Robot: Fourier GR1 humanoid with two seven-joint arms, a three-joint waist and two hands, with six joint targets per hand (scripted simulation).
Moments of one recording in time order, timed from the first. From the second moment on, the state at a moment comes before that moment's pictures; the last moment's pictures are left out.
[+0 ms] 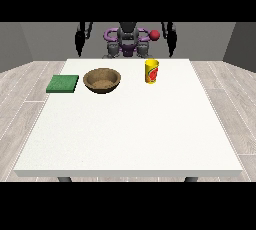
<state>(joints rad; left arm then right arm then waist) -0.03 0.06 0.00 -1.55 -0.01 -0.01 0.03 0.03 -0.12 -0.01 -1.59 -0.01 -0.01 -0.02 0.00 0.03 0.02</state>
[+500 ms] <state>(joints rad) -0.08 0.09 0.06 -1.71 0.10 -0.02 0.19 0.04 -0.22 -0.12 -1.68 -0.15 0.09 0.09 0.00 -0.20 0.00</state>
